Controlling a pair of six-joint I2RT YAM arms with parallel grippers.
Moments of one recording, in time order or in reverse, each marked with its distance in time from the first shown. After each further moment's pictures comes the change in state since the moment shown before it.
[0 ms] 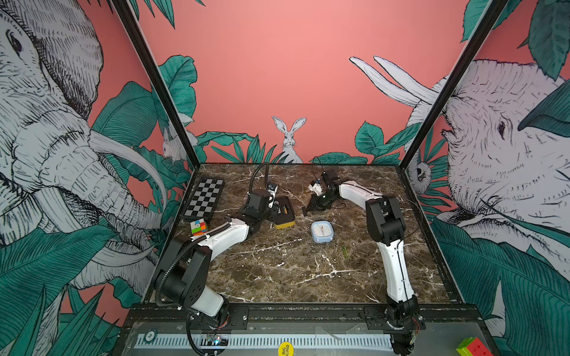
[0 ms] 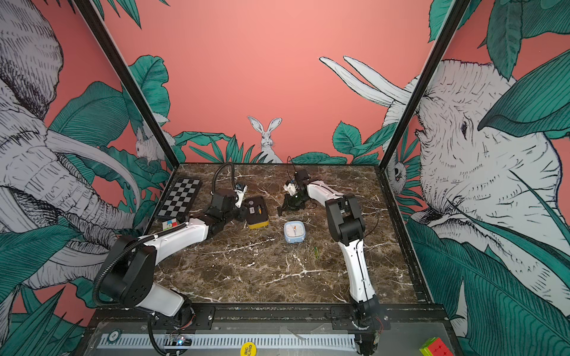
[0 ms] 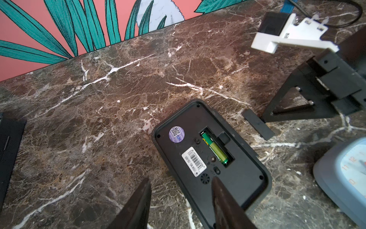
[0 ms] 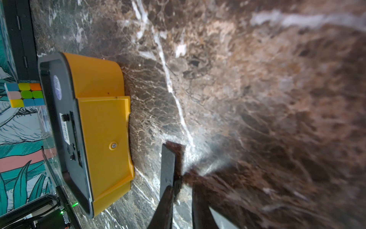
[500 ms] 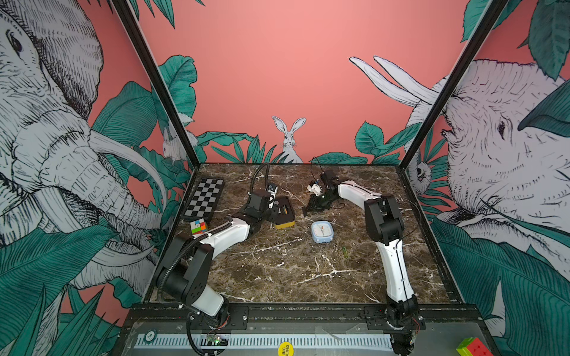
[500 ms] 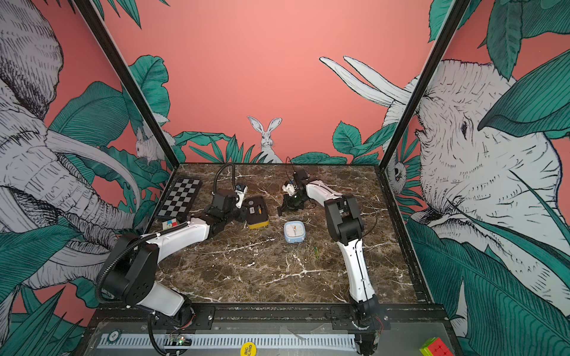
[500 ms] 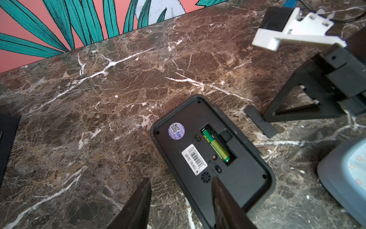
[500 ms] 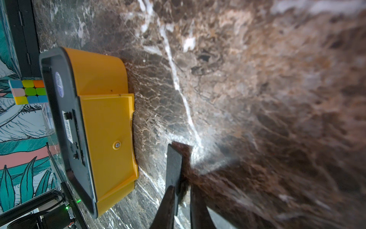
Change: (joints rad) left arm 0.002 0.016 0.000 -0.002 0.000 -0.007; right arm 0.006 0.014 0.023 -0.027 -0.012 0.000
